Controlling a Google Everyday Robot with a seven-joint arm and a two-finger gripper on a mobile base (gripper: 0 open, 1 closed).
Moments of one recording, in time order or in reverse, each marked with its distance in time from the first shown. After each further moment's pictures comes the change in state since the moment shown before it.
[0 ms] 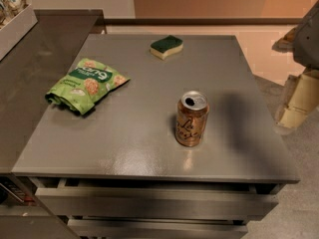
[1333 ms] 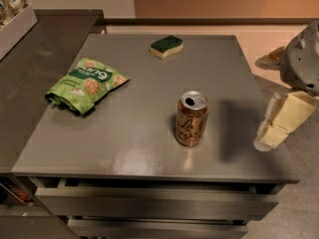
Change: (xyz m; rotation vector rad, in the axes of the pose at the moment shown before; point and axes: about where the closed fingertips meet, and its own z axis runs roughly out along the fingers) arm -0.025 0.029 0.023 -0.055 -0.180 0.002
